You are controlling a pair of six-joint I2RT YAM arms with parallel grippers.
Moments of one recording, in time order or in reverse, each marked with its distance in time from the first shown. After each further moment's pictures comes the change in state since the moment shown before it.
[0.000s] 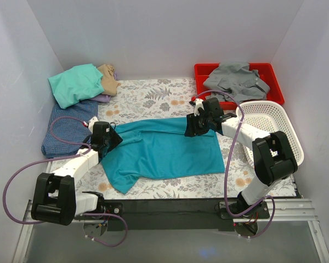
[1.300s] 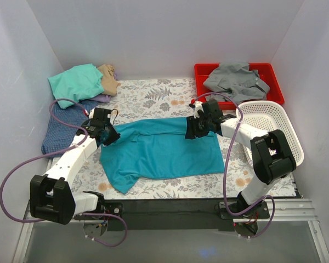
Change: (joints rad) left arm -0.062 0.014 0.334 -0.483 -0.019 0.034; right arm 0.000 0.019 -0.019 -0.001 -0.004 -0.011
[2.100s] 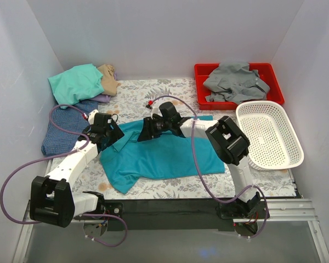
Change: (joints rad) left arm 0.000 -0.029 -0.129 0.148 -0.072 -0.021; right arm 0.294 0.446 0.316 0.456 -0.322 0.389
